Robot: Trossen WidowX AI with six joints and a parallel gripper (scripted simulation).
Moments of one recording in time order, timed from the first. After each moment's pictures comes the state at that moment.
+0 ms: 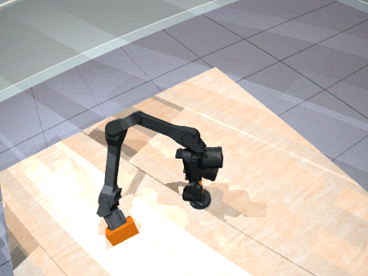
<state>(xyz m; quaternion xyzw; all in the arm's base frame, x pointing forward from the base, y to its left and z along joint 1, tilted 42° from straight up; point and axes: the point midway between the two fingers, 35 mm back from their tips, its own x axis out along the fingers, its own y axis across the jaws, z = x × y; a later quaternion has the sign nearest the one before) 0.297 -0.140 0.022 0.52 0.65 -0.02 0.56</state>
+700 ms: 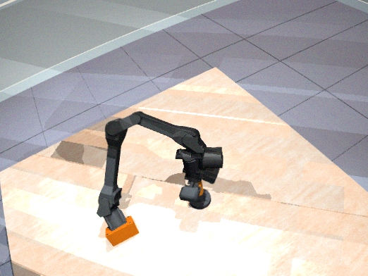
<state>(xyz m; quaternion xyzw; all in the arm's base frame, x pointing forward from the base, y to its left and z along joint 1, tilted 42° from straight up) 0.298 -0.141 0.021 0.55 0.64 -0.07 0.52</state>
